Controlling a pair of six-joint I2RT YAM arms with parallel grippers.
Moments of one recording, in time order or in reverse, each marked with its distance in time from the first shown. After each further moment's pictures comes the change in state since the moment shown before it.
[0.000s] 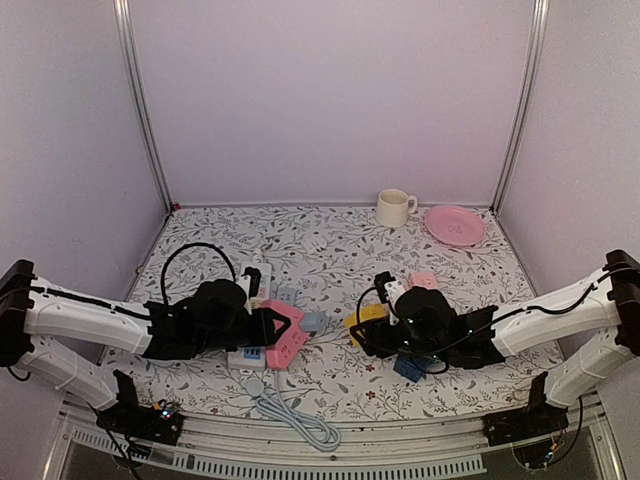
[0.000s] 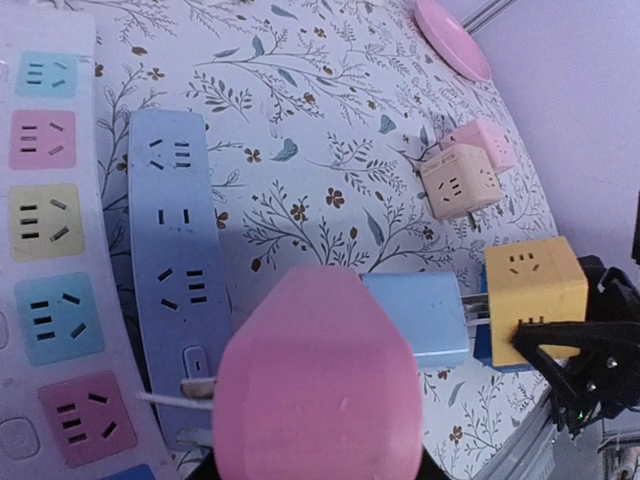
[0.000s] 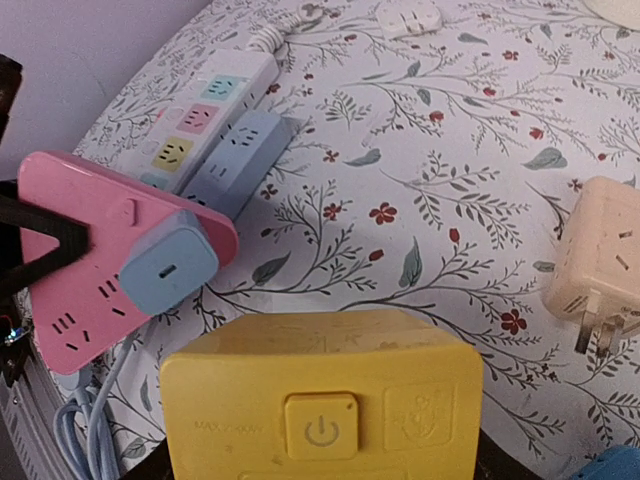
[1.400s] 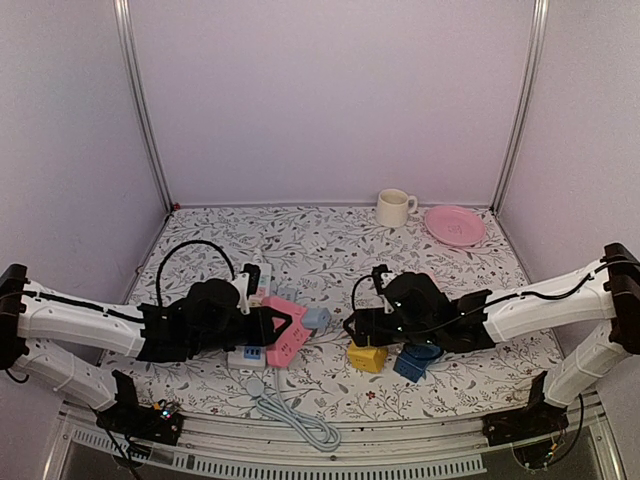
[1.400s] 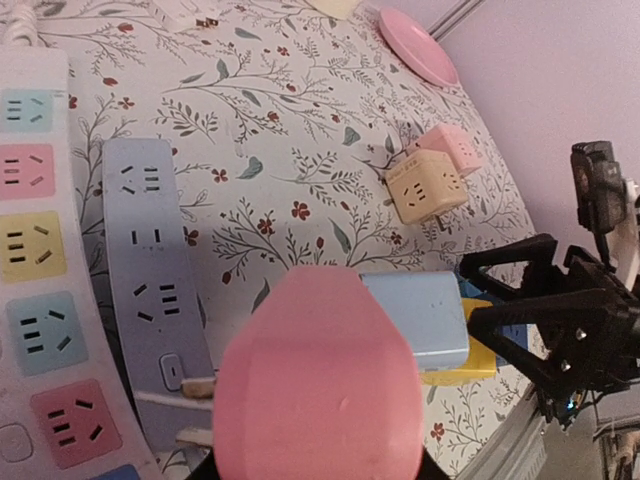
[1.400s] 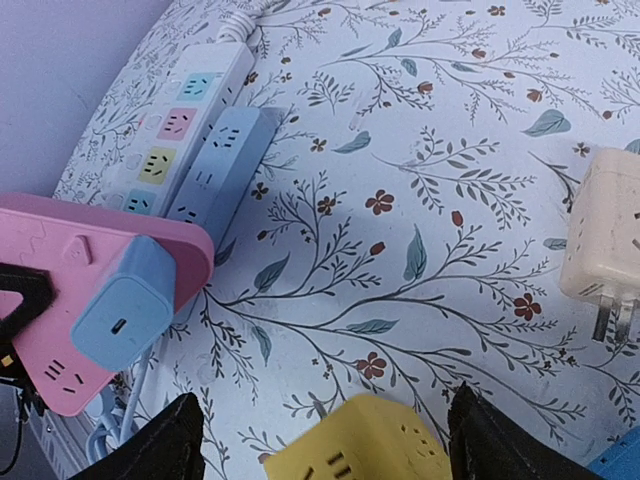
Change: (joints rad) left arm -0.023 -0.054 -0.023 0.043 0.000 0.043; right arm -0.050 0.077 0.127 -0.172 -0.078 0.128
